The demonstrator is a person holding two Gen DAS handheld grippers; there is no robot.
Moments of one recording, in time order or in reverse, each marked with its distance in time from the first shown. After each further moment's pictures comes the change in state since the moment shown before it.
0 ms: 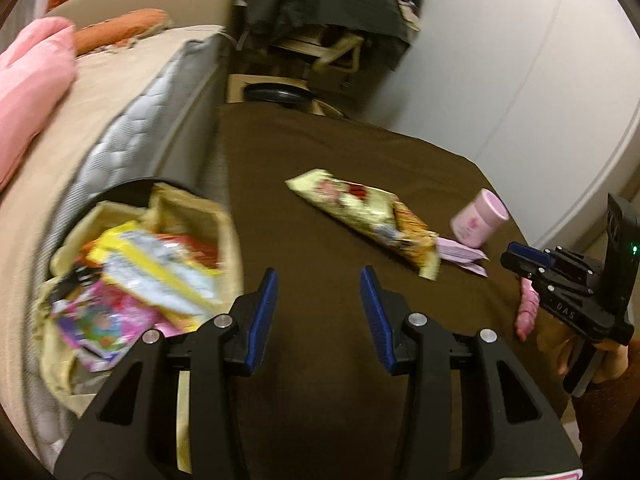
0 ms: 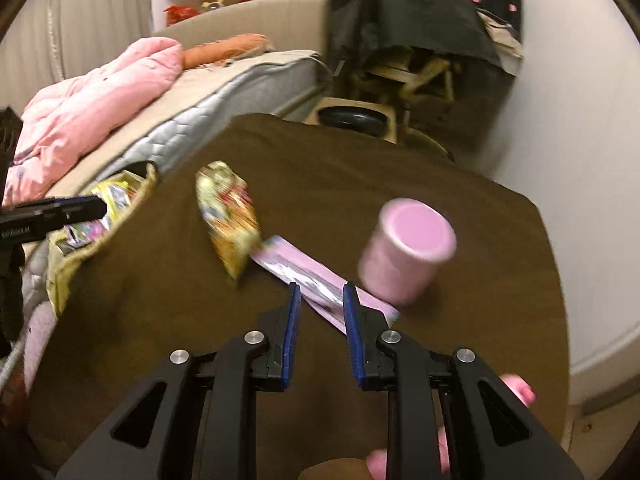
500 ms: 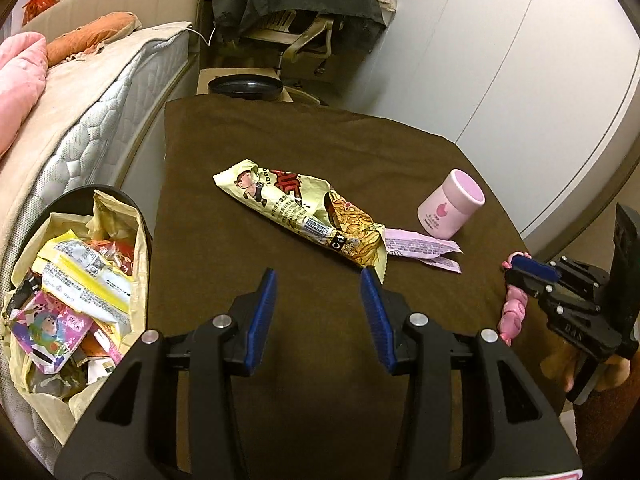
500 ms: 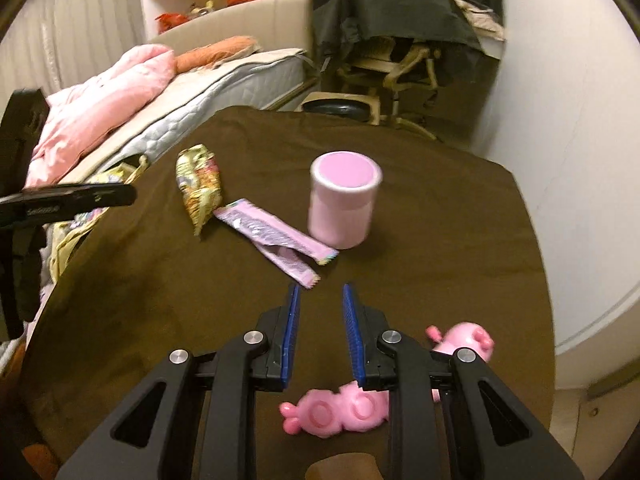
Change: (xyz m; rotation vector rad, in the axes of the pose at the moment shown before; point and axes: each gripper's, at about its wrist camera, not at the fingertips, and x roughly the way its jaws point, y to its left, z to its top) left arm 0.032 -0.050 0.003 0.042 0.037 -0.018; right arm -0.011 -0.028 -0.026 -0.003 0.015 0.074
